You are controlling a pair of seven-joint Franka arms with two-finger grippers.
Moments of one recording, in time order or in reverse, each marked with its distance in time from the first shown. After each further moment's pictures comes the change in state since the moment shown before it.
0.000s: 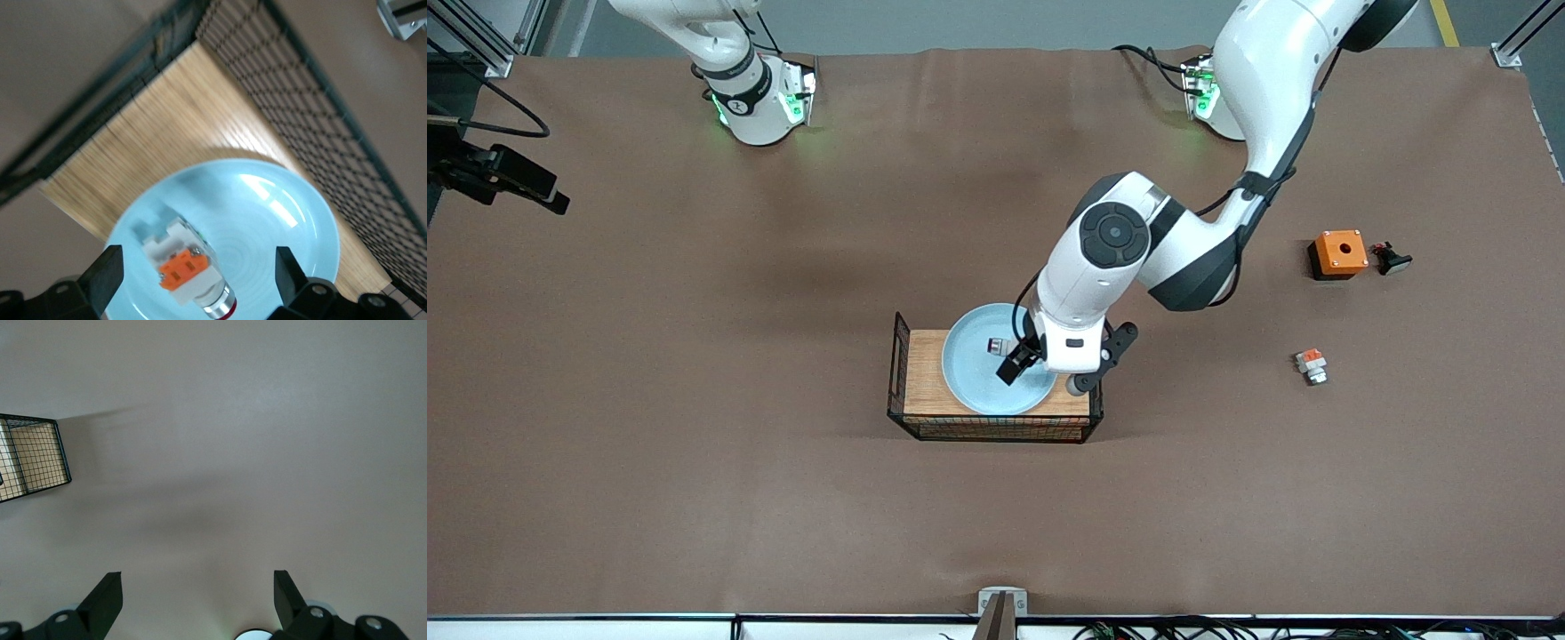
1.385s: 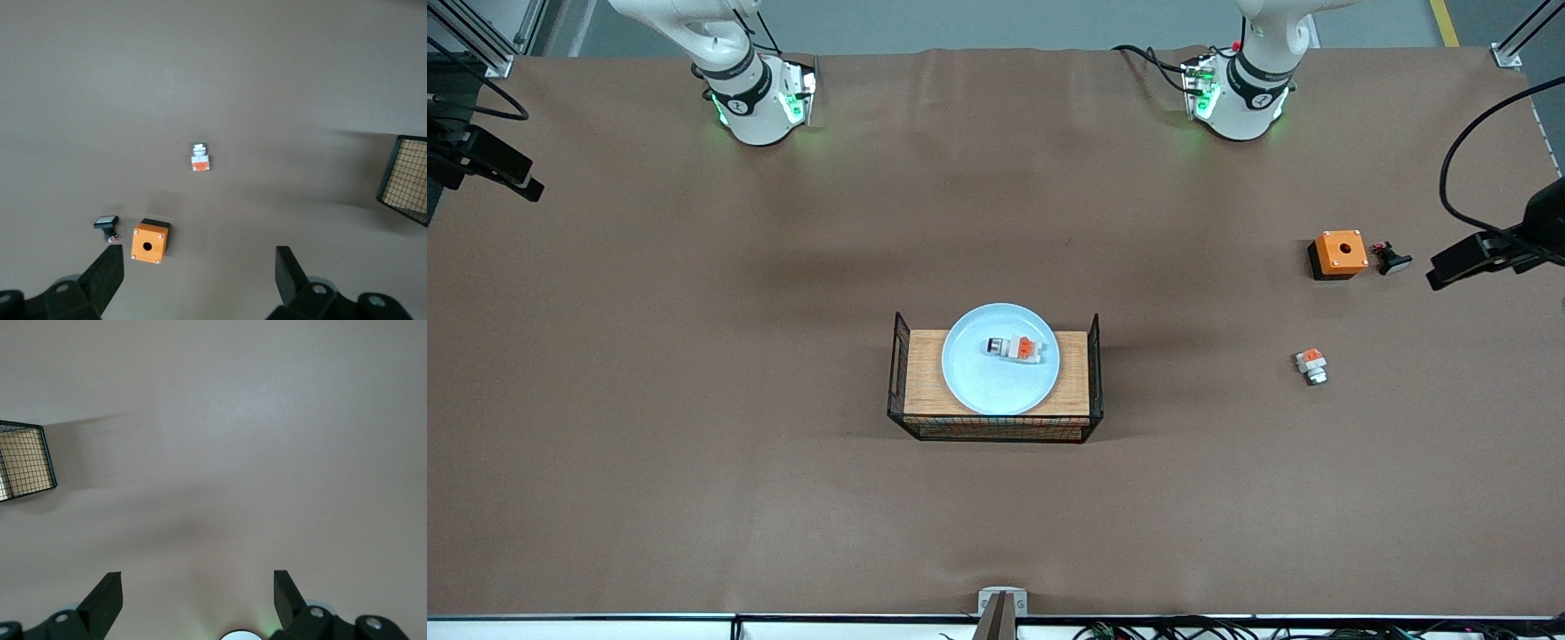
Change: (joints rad) left arm 0.611 -0.474 0.044 0.002 0.003 -0.652 1.250; right arm 0.001 -0.004 0.005 0.051 -0.057 -0.043 -0.003
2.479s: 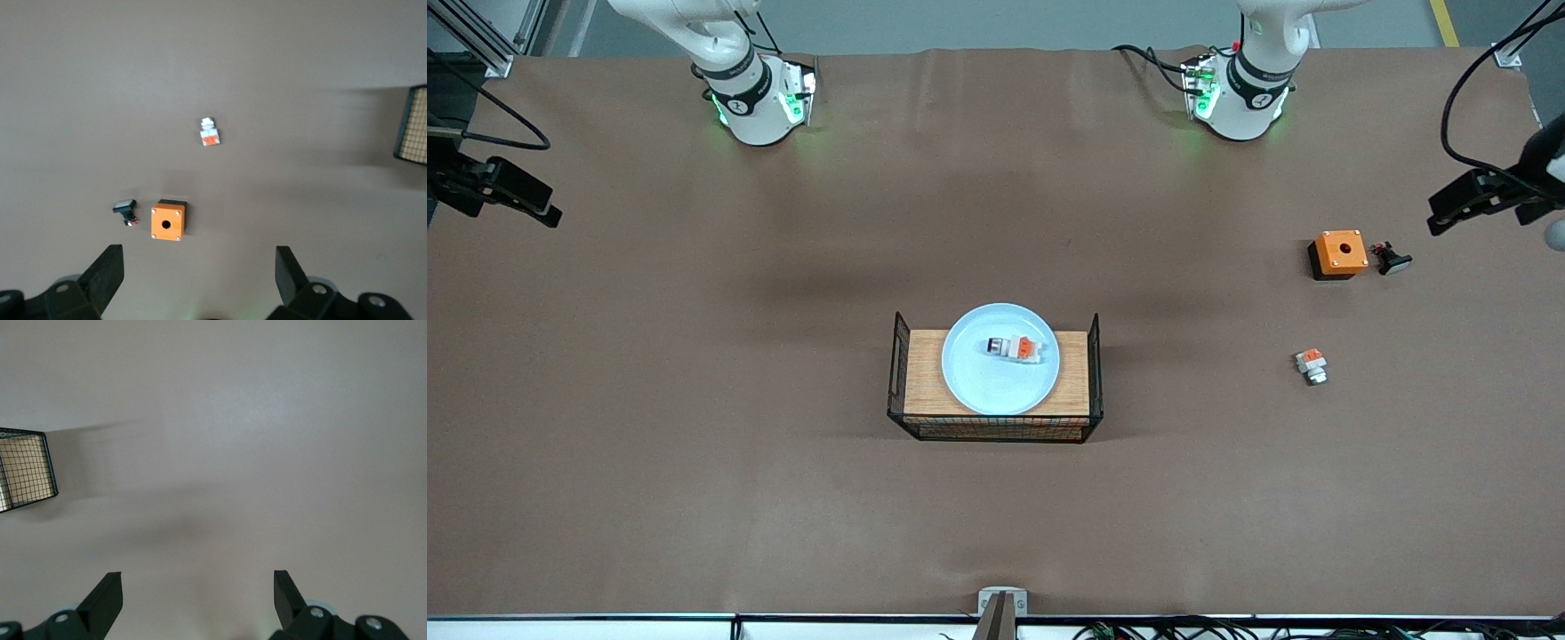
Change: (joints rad) left arm -0.189 -0.187 0.189 -0.202 -0.025 0.004 0.102; right arm 0.019 0.047 0.002 -0.002 -0.001 0.066 -0.001
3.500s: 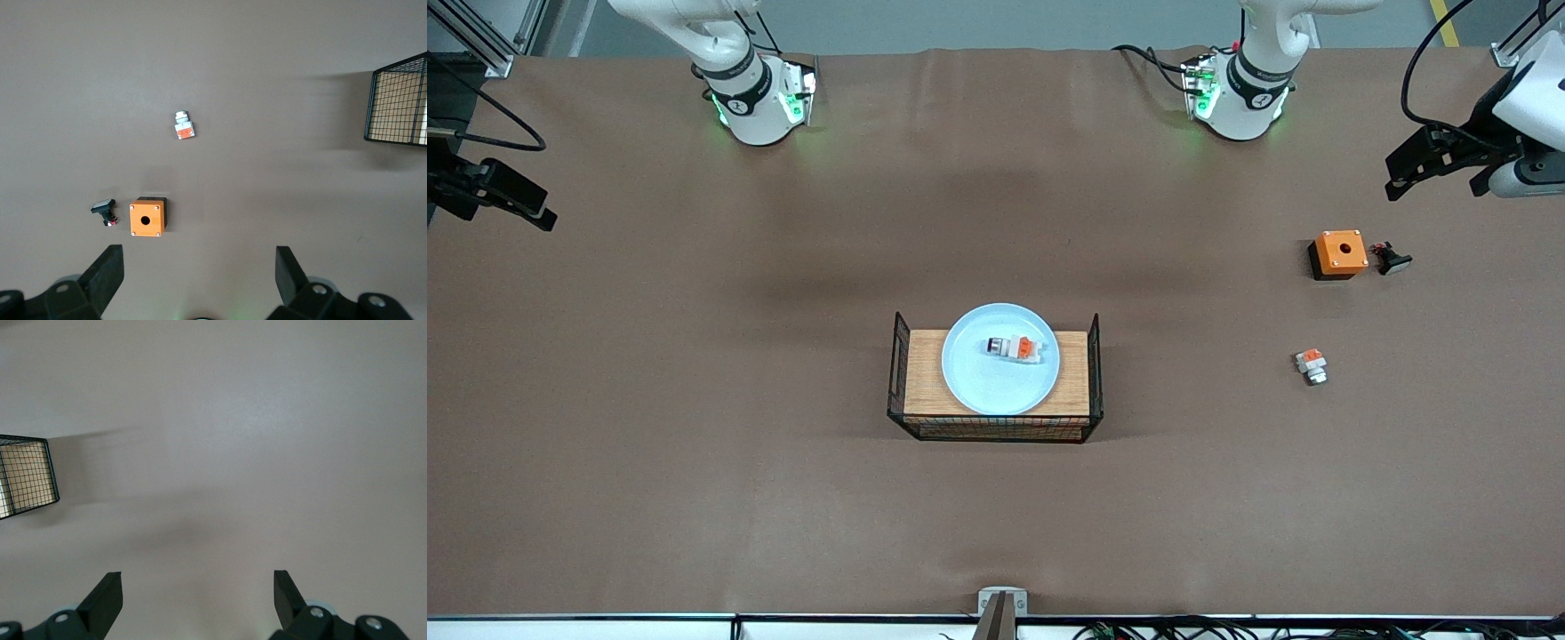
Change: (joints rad) left arm -0.101 -0.129 0.056 -0.144 -0.039 0.061 0.000; right arm -0.001 0.000 -0.005 0.006 0.000 0.008 0.000
